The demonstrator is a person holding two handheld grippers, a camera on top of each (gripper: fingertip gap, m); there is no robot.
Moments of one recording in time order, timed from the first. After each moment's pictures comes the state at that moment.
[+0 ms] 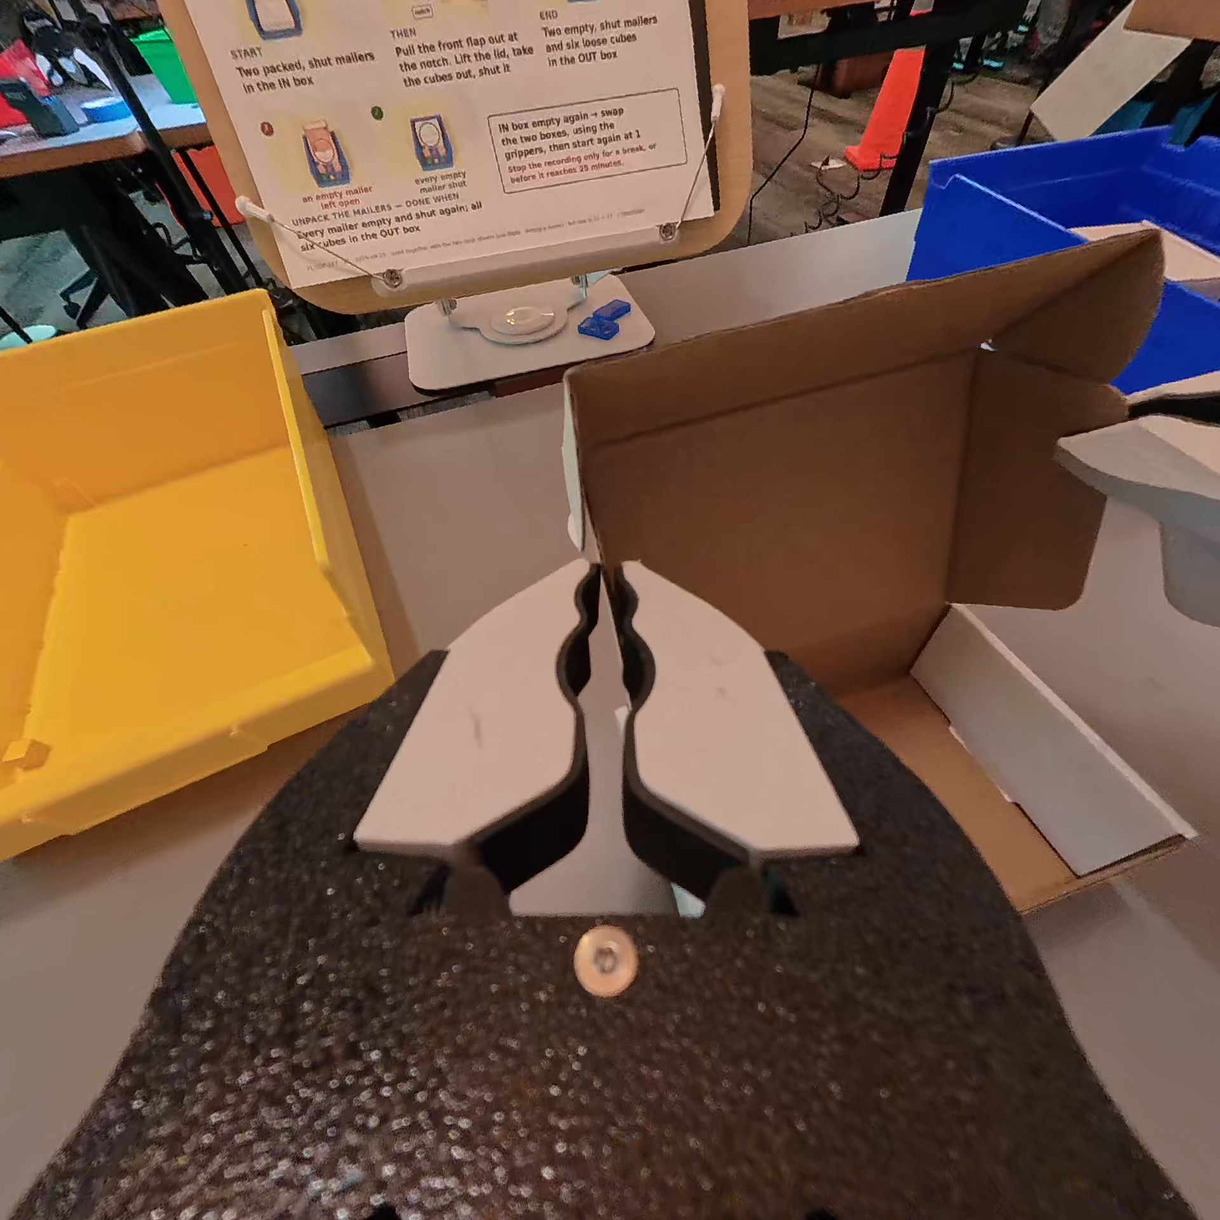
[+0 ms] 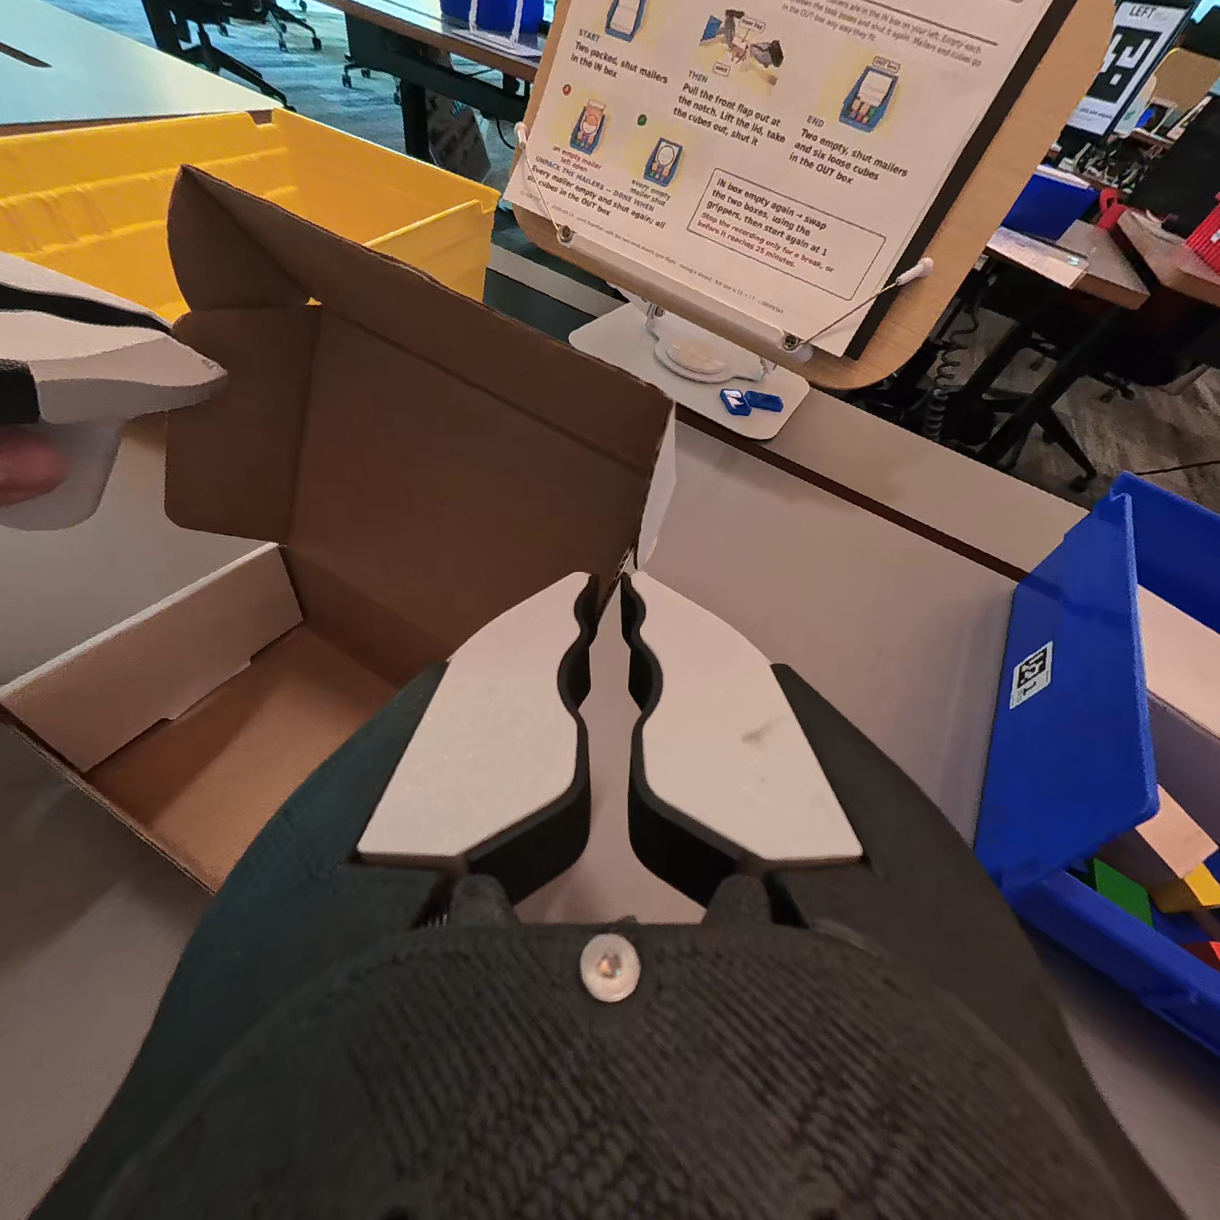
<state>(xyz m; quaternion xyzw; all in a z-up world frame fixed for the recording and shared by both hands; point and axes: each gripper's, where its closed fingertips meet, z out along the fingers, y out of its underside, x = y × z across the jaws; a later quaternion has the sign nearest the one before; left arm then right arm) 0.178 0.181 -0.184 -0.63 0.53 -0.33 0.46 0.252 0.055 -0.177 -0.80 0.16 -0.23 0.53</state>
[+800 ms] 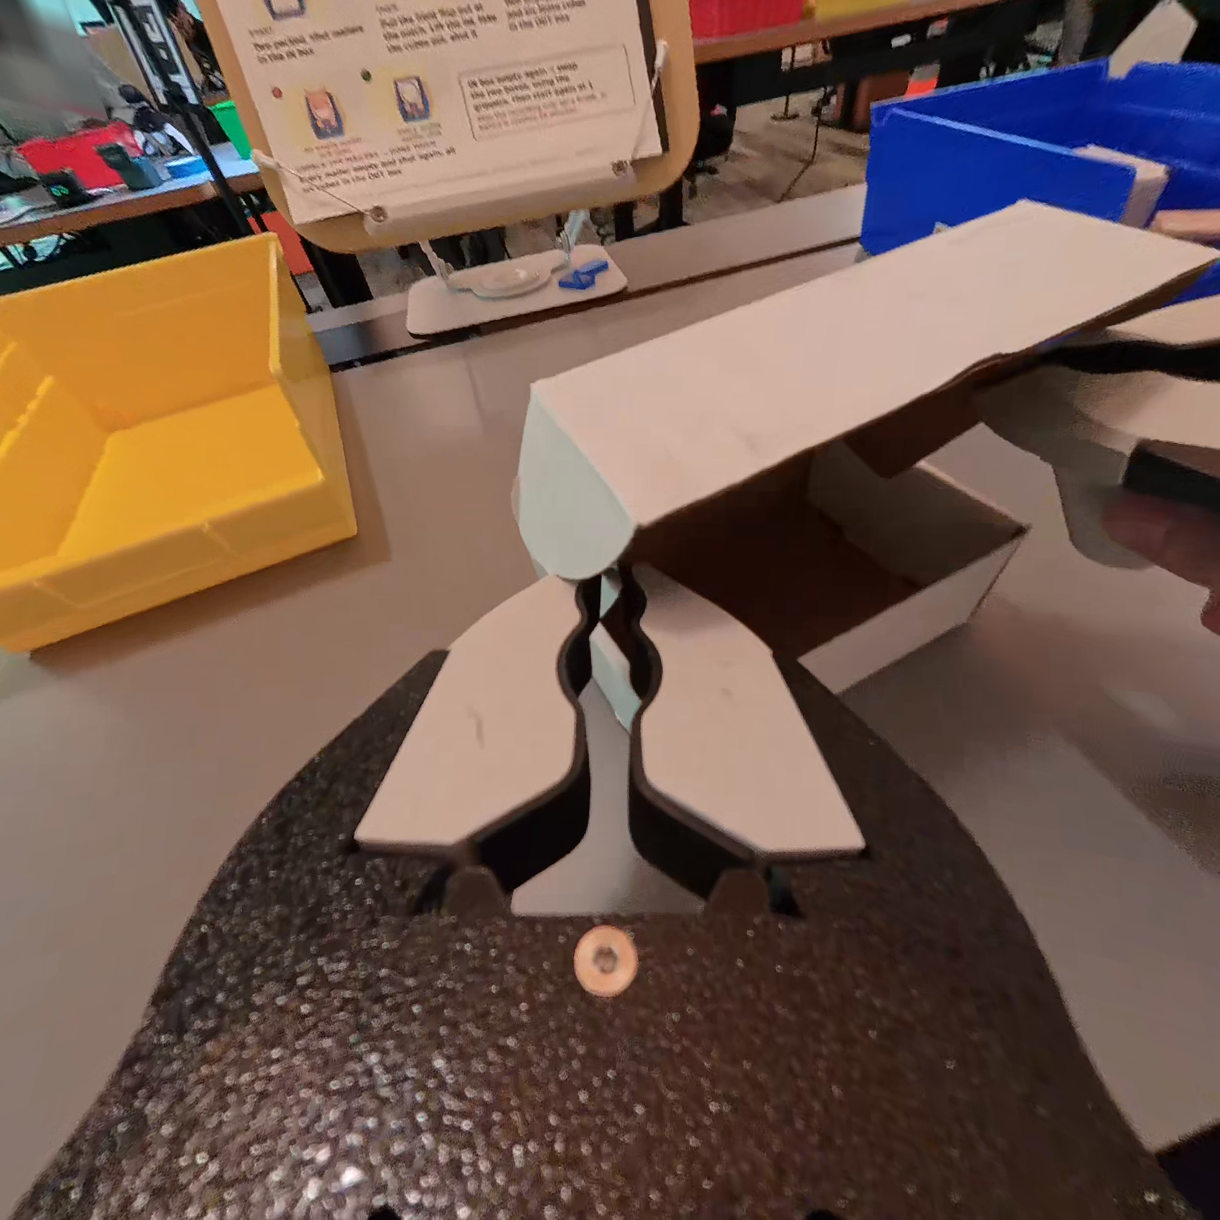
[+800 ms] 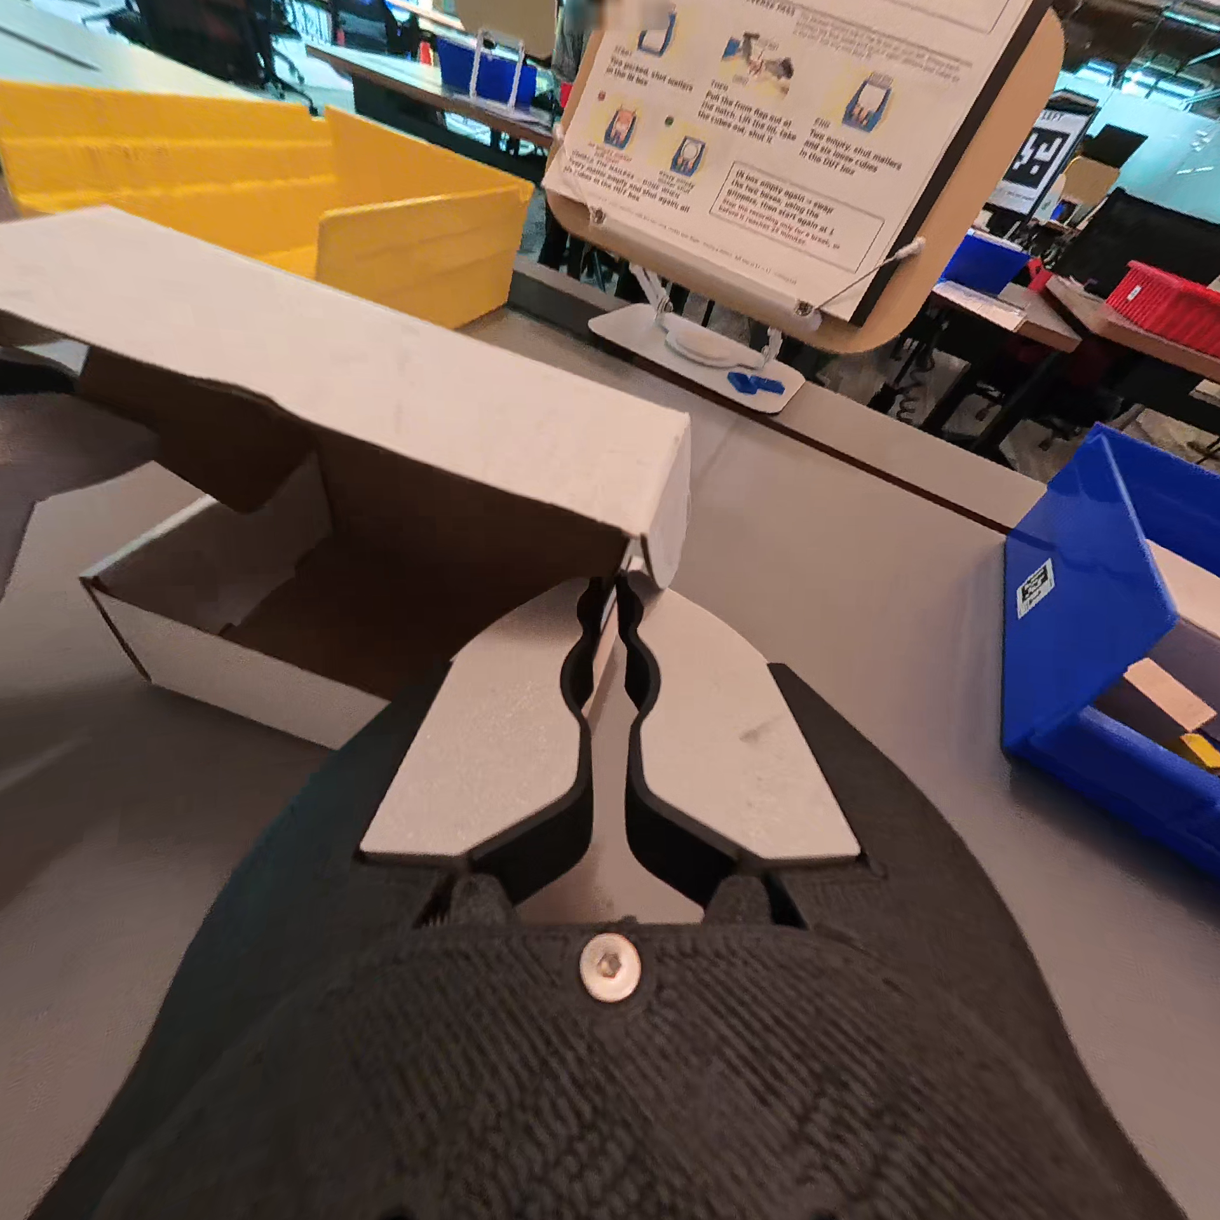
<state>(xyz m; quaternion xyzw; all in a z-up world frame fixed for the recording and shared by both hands) 0.096 0.115 -0.226 -0.62 0.52 -0.32 0.50 0.192 0.015 -0.216 -0.77 0.15 -0.26 0.56</state>
